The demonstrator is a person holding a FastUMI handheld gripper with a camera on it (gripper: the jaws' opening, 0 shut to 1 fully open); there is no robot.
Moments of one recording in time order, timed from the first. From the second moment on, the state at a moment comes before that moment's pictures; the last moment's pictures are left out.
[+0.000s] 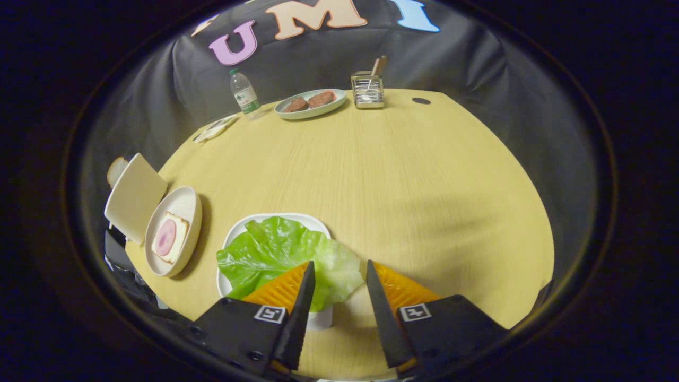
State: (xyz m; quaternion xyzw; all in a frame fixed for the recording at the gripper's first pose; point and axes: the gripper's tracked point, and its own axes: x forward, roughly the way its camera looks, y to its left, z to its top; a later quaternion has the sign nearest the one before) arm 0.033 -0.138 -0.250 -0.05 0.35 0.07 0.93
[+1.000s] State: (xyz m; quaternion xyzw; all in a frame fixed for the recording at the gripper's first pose) arm 0.013 -0.074 -0.165 -0.05 0.27 0.11 0.95
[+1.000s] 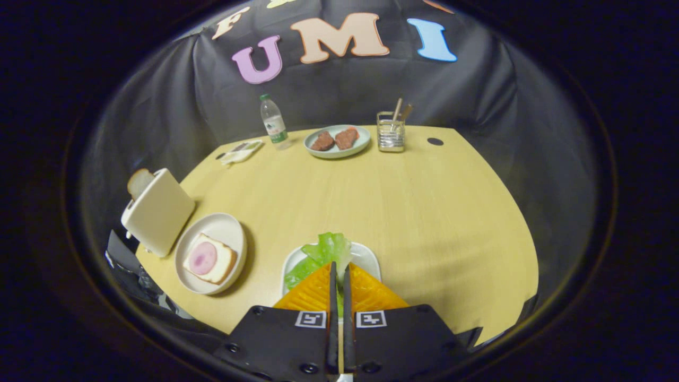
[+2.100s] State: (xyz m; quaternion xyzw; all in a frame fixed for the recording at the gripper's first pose) arm -0.038 0.198 -0.182 0.06 0.32 0.29 0.90
